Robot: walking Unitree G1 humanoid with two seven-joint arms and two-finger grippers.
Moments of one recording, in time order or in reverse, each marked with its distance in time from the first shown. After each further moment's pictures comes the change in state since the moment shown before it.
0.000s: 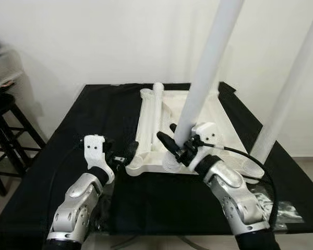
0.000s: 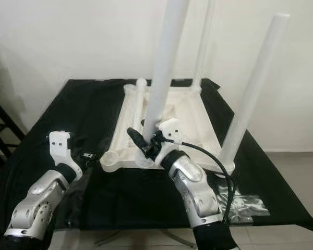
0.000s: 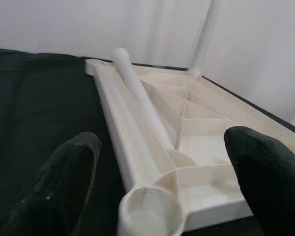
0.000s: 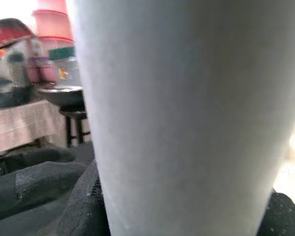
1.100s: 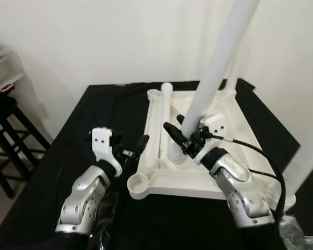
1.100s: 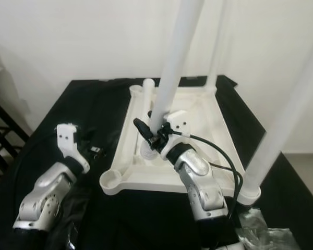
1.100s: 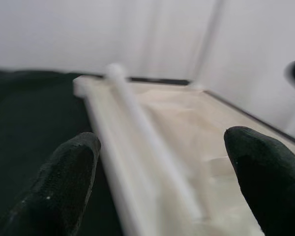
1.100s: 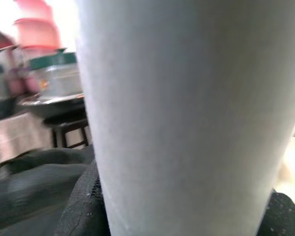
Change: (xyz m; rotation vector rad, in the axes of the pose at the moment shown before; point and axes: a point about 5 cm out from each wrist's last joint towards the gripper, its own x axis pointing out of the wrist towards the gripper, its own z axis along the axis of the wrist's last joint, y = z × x) left arm 0.006 -0.010 0.003 -0.014 -0.027 -0.036; right arm 0.001 0.004 0.001 0.023 -0.022 0.026
